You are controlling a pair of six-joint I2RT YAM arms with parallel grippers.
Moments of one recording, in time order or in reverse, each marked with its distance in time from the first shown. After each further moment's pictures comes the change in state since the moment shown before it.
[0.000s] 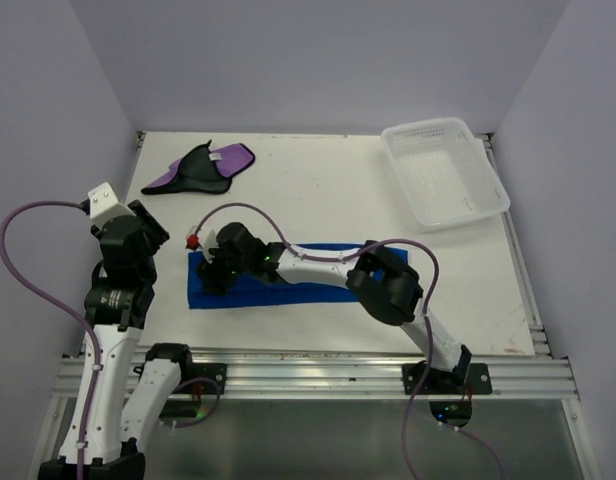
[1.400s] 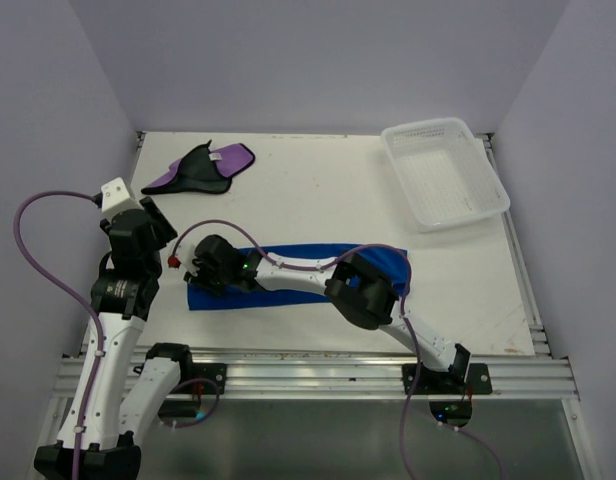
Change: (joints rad) left arm -0.035 0.044 -0.040 0.031 -0.002 0.022; right arm 0.074 0.206 0.285 -0.191 0.183 -0.224
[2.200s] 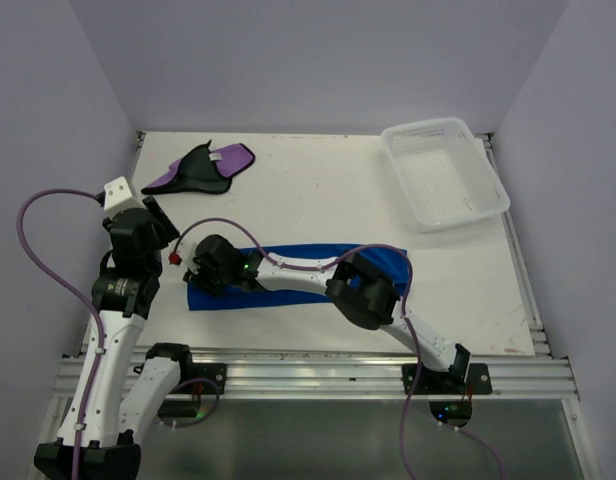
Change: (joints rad) left arm 0.000 0.011 0.000 0.000 0.028 0.000; right arm 0.000 -0.010 -0.014 0.016 0.037 0.043
